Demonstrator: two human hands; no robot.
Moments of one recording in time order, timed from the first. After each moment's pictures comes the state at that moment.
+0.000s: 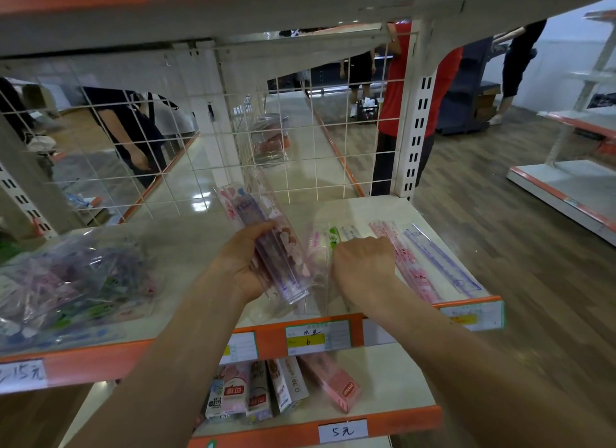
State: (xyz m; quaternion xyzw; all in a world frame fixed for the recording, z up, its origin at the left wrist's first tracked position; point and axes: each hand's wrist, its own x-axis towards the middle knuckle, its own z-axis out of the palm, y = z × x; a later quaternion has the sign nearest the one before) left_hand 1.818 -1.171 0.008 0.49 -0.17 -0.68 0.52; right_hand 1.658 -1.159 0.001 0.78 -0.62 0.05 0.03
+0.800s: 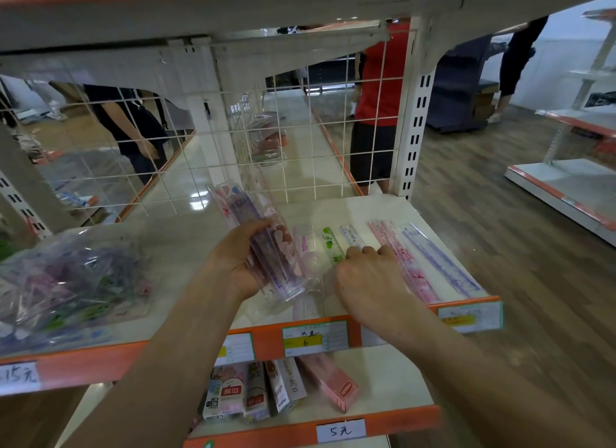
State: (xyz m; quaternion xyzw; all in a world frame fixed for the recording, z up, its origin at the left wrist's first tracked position) left_hand 1.821 -1.174 0.007 0.48 -0.17 -0.68 0.53; right_hand 1.642 -1.139 -0.010 0.81 -0.58 0.03 0.12
